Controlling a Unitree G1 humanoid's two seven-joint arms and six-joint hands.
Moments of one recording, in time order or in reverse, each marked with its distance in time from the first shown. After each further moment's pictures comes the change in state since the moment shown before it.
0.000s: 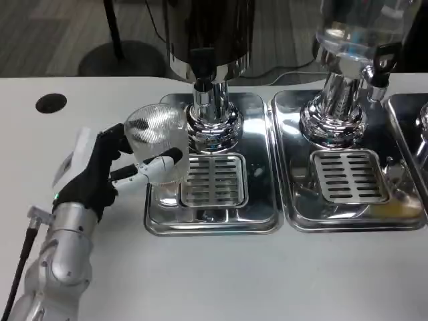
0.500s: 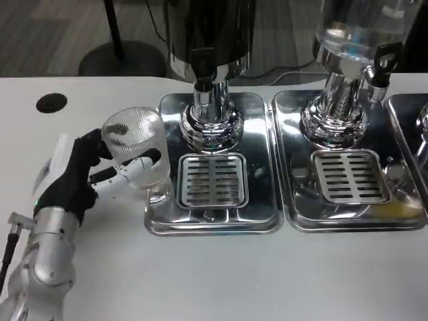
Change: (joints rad) left arm -0.004 0.026 0.047 0.057 -0.039 -0.006 0.000; right arm -0.010 -0.006 0.004 -0.001 -0.001 0.012 0.000
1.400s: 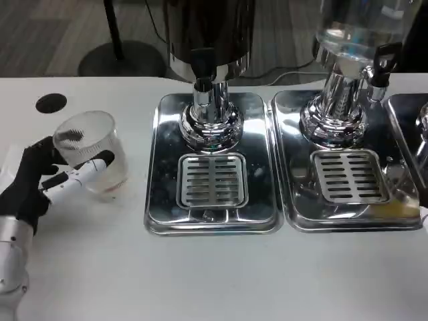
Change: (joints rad) left arm 0.002 0.105 0.095 0.144 -0.115 -0.115 -0.025; right arm -0.028 -0.019 0.047 -0.025 -0.040 0.050 0.000
